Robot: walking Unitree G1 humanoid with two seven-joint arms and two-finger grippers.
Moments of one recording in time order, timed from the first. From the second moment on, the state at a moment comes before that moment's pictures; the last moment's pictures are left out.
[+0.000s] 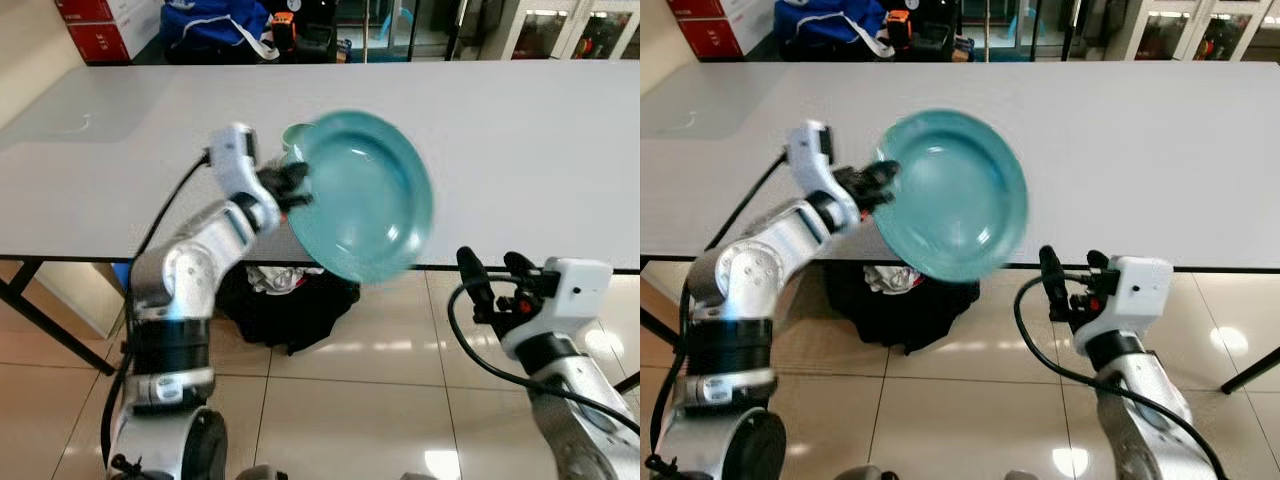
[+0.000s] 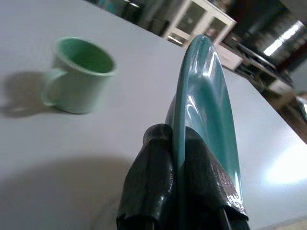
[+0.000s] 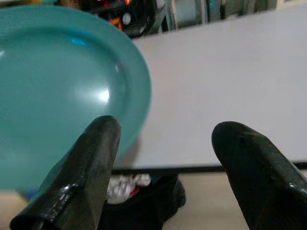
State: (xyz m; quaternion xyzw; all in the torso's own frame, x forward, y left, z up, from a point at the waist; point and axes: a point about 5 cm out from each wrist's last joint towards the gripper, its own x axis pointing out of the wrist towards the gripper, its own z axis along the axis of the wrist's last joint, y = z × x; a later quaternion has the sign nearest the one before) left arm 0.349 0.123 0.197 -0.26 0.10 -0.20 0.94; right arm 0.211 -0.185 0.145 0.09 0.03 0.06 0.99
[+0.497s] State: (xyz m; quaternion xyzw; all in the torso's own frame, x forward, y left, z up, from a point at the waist) left arm 0.364 0.153 0.141 -0.41 0.19 -0.03 0.89; right arm 0.208 -0.175 0.155 0.10 0.03 0.12 0.99
